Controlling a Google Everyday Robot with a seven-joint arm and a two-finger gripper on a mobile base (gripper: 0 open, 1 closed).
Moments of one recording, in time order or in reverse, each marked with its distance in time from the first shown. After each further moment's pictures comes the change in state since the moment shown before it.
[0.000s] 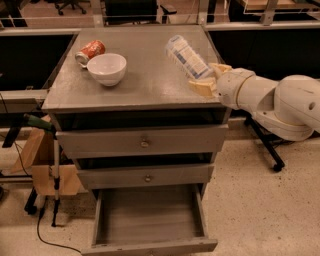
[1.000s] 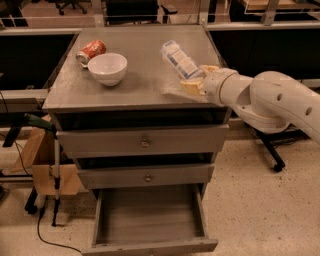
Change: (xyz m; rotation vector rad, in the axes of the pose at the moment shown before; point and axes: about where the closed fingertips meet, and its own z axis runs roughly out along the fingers) arm 0.019 0.000 0.045 0.036 0.075 0.005
